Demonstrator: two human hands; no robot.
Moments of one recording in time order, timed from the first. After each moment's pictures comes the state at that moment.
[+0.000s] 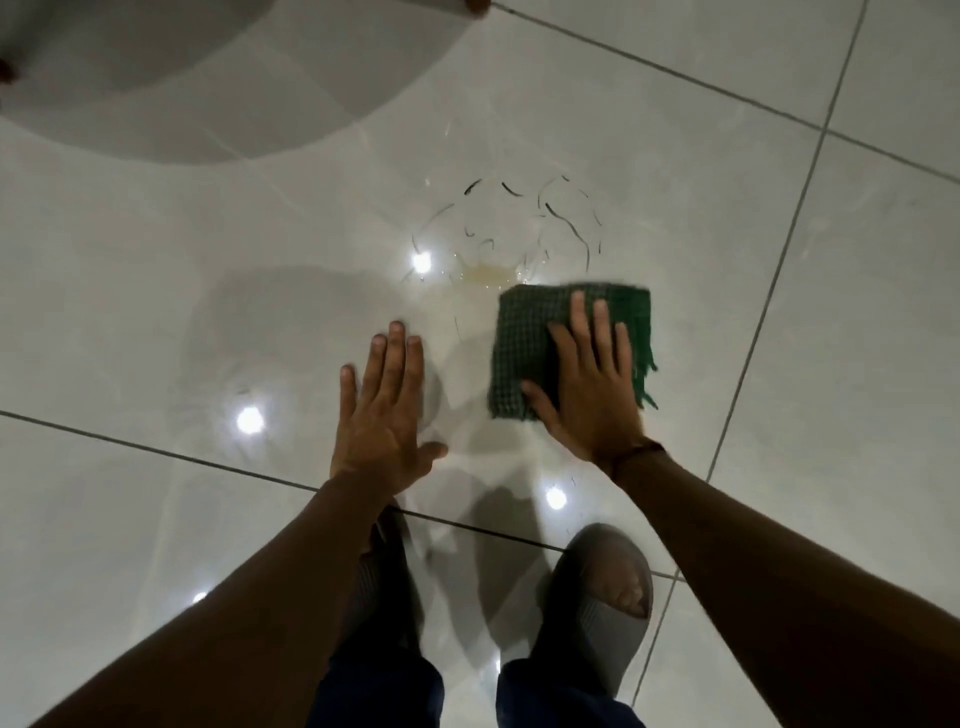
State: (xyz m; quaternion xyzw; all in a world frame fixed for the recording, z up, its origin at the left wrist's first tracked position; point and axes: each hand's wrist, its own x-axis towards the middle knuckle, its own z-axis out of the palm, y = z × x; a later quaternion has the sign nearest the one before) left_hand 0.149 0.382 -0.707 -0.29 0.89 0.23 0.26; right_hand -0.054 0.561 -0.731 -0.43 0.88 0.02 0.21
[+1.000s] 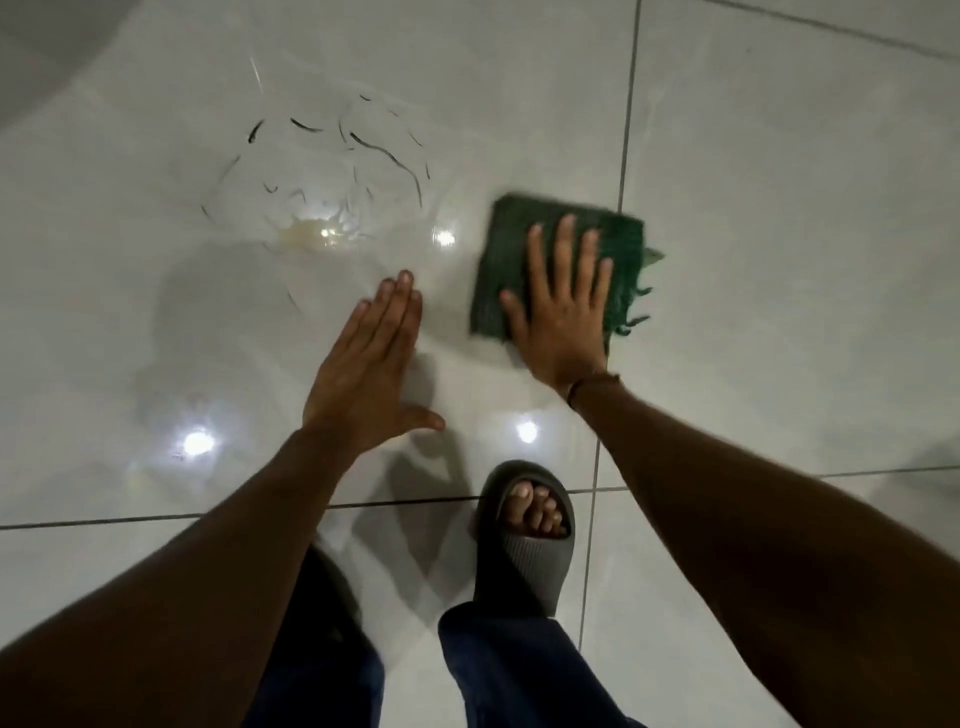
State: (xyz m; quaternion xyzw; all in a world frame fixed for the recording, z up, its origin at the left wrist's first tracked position) left_hand 0.054 0.447 -0.716 -0.05 0.95 0.21 0.22; right_hand -0.103 0.652 -0.753 -0.25 0.96 0.01 0.15
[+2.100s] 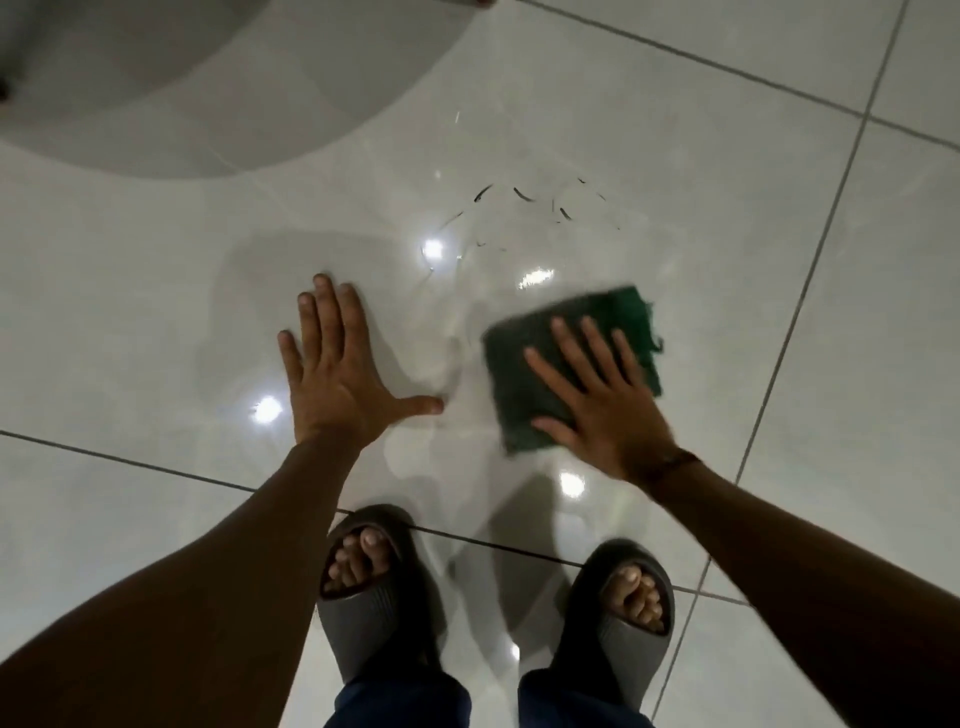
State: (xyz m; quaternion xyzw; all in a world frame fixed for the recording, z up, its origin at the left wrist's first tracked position) left_hand 0.126 0.312 -0.710 -0.42 0.86 0.19 0.21; right_hand -0.068 0.575 -0.745 -0.58 0.79 0.04 0.16
